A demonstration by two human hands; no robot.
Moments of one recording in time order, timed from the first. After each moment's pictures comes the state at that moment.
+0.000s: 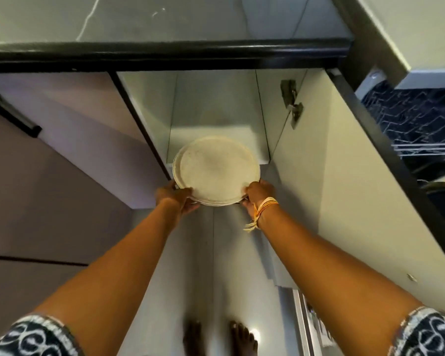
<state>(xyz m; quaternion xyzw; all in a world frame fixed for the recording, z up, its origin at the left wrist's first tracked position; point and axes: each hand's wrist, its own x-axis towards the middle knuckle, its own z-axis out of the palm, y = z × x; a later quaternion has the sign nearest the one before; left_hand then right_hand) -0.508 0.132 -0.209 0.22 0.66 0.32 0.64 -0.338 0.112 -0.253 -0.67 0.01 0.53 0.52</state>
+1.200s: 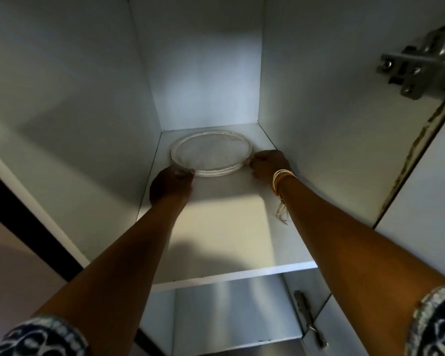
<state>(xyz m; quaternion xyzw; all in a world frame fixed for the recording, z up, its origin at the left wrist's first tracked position) -0.440 0.482 -0.374 0.64 0.65 0.34 0.23 -0.226 0.453 -0.368 -0.74 -0.41 0.24 0.48</state>
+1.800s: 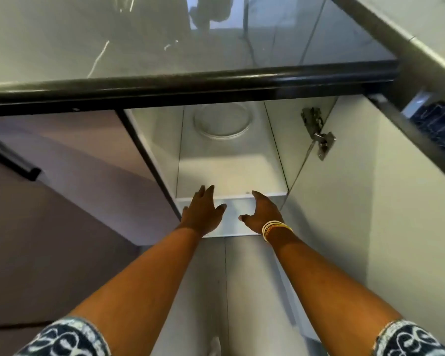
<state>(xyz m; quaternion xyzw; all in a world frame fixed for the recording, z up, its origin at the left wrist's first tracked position) -0.487 0.212 -0.250 0.73 0.61 0.00 0.32 -0.331 0.176 -0.293 -0.80 -0.46 0.35 0.16</state>
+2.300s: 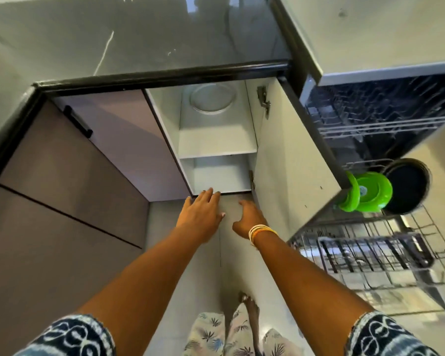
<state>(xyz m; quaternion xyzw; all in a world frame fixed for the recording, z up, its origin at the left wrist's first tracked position) -0.516 -0.048 -0.110 0.84 0.50 -0.12 0.15 -0.379 -0.079 -0.167 -0.78 -0.47 0.38 0.14</state>
